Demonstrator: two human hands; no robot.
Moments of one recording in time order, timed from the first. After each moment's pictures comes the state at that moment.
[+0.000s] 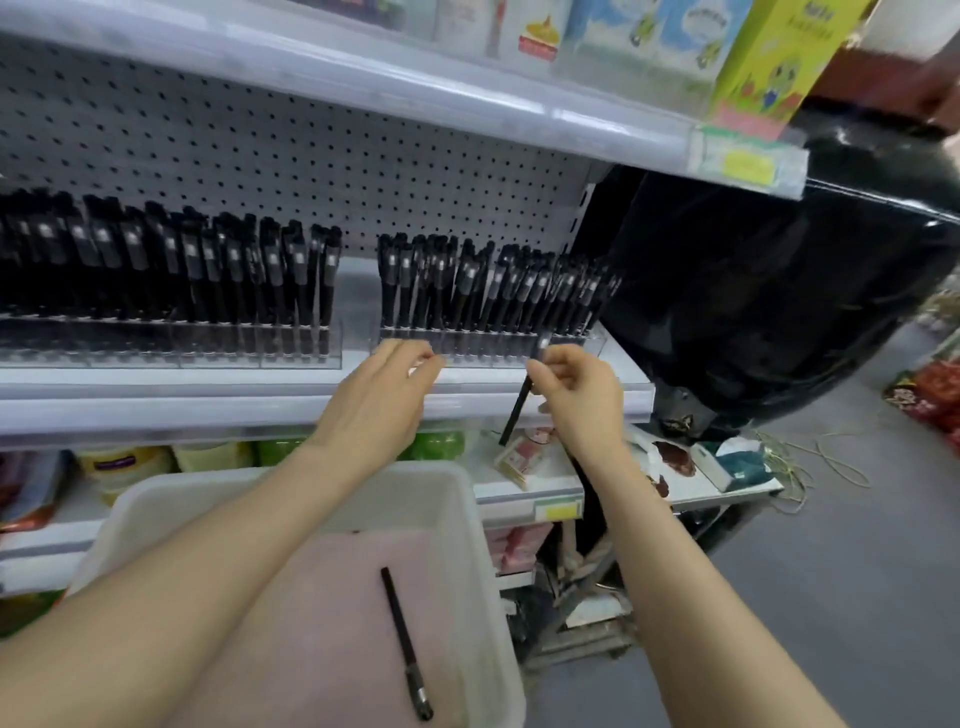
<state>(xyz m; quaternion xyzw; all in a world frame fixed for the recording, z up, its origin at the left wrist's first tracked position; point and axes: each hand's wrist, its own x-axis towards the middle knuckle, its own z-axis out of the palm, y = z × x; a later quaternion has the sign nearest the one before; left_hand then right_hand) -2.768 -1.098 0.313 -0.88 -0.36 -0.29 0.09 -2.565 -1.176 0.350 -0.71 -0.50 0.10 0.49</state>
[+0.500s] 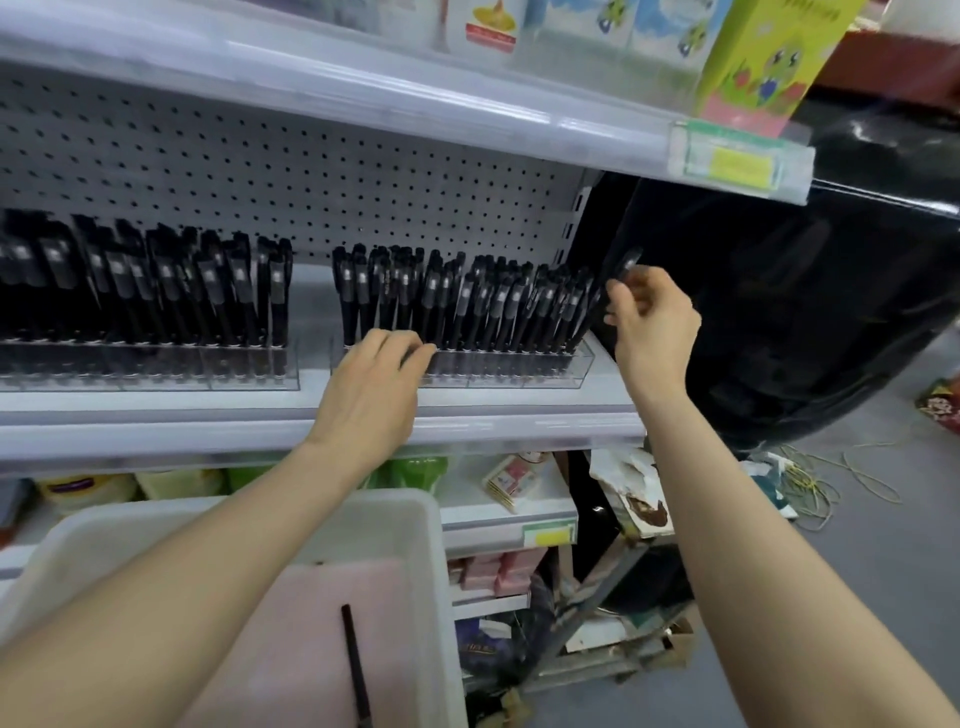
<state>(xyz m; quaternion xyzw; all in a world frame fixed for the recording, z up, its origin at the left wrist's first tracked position) -2.720 -1.071 0.319 -0.86 -0.39 -0.31 0.13 -2.467 -1.127 0.409 -0.68 -0.46 -0.06 0.57</state>
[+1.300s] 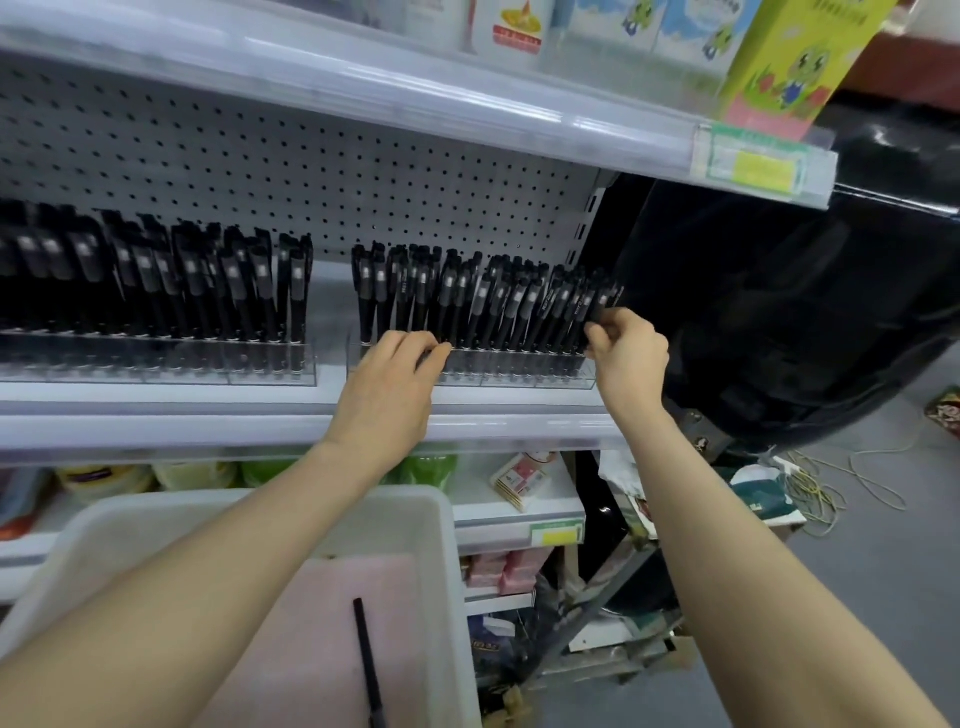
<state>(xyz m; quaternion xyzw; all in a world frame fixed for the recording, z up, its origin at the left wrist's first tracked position) -2.721 -1.073 0.316 -0.86 -0.40 -0.30 0.11 -2.478 -1.116 0.378 -0.77 -0.46 -0.02 0.44</state>
